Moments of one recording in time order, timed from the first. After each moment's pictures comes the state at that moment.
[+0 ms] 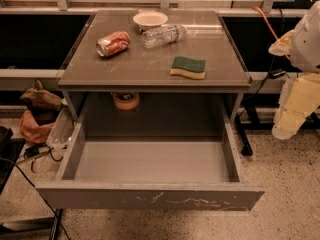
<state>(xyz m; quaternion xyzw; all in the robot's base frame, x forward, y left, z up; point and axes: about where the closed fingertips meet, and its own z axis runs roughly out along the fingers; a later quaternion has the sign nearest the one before) 0.438 -0.216 0.977 -0.60 0.78 -0.04 0.16</state>
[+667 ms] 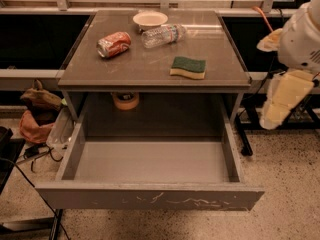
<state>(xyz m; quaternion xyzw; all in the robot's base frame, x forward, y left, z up) 0.467 -0.212 0.968 -0.62 0.76 -0.03 0.19</state>
